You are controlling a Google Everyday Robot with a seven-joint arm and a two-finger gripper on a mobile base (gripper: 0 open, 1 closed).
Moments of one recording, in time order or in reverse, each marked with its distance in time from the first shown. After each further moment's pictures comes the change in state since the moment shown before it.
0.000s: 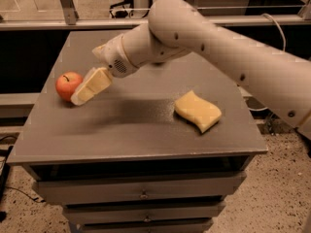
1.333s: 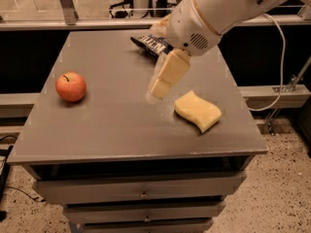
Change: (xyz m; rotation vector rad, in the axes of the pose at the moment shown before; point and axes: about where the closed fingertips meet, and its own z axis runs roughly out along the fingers) arm 0.019 0.051 -0.188 0.100 0.334 -0.142
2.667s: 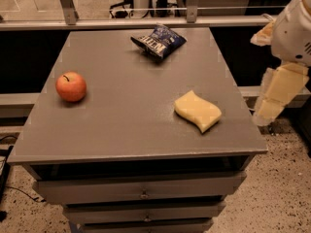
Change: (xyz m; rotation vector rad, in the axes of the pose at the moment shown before) arm 0.142 0.045 -0.140 0.130 0.498 0.144
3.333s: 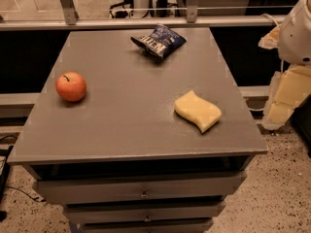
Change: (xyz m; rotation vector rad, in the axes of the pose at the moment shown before) arm 0.017 0.003 -0.002 -0.005 0.060 0.014
